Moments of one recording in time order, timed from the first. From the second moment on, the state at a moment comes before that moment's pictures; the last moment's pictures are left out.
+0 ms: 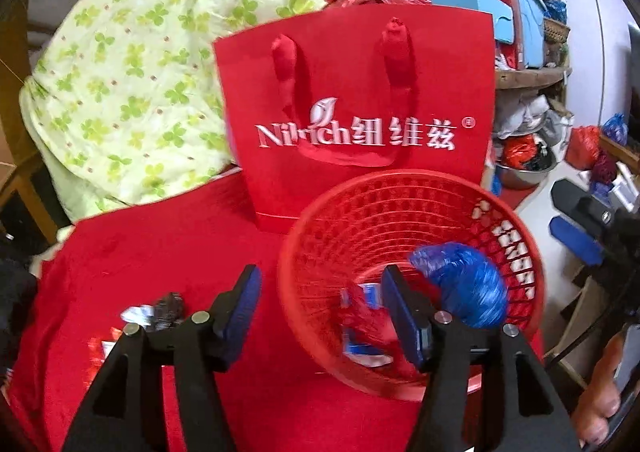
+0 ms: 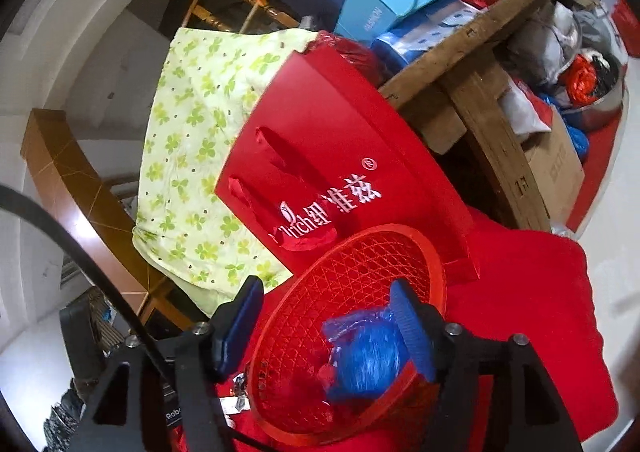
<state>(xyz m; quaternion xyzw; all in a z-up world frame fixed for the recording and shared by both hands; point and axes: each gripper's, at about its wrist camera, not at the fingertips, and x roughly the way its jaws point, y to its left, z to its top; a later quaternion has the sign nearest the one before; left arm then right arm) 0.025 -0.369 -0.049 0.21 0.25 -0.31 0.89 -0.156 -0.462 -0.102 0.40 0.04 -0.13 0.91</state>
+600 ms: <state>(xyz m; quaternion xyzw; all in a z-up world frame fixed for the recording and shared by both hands) 0.036 -0.253 -0.022 0.21 0.21 -0.18 0.94 -0.104 -0.366 -0.063 0.27 0.02 -0.06 0.96</state>
